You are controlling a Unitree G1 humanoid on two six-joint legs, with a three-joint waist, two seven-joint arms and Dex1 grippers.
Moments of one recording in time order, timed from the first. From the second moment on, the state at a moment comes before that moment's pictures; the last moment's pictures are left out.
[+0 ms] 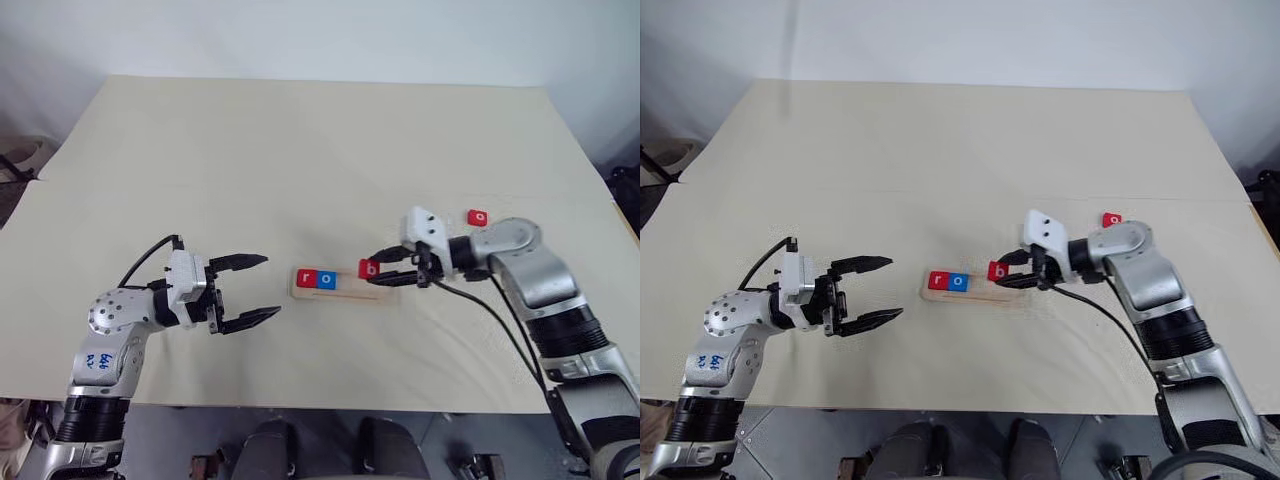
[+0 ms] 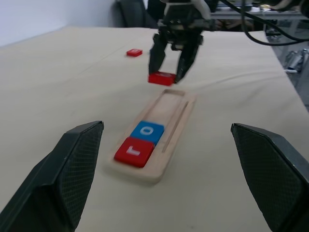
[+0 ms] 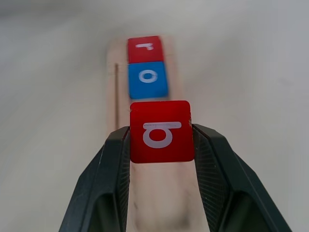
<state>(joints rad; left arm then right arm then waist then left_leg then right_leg) -0.22 0.58 0.12 -0.03 -0.47 0.03 -1.13 -0.69 -0.62 0.26 0.10 0.16 0.44 1.25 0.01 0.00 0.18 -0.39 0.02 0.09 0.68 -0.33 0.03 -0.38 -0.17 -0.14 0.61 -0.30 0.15</state>
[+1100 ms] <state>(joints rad) -0.13 0.58 0.14 -0.11 -0.47 0.02 -1.04 -0.74 -0.55 0.30 0.14 0.15 0.44 1.22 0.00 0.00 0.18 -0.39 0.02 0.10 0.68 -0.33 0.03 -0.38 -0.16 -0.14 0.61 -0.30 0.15</state>
